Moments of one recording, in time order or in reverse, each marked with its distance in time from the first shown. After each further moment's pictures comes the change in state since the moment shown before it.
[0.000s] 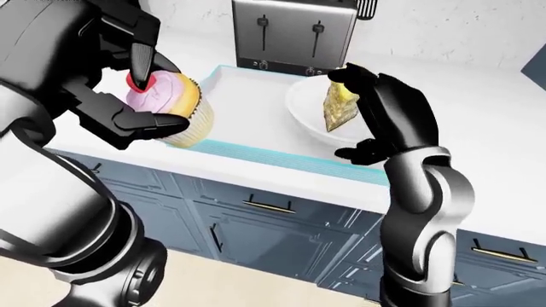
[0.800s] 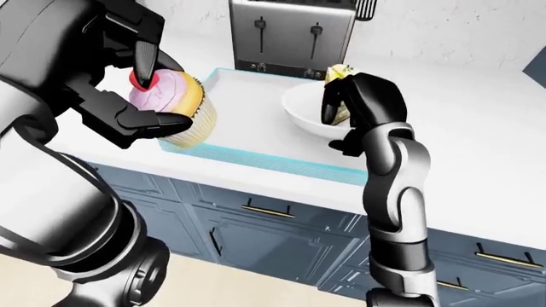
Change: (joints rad) left arm -0.014 -0.014 -0.005 0.009 0.015 -0.007 -0.010; right arm -0.142 -0.009 0.062 0.368 -0.022 -0.072 -0.162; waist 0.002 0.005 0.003
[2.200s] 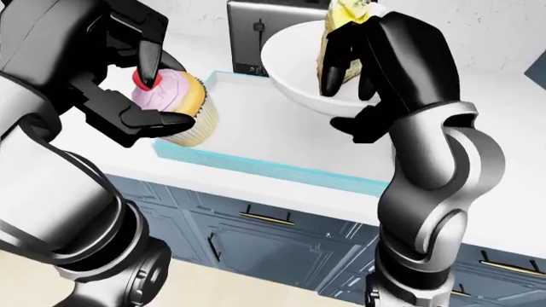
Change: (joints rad) left arm -0.005 -0.011 -0.003 0.013 0.012 -0.012 0.000; right arm -0.102 -0.019 -0.014 -0.418 0.000 0.168 0.249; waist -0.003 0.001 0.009
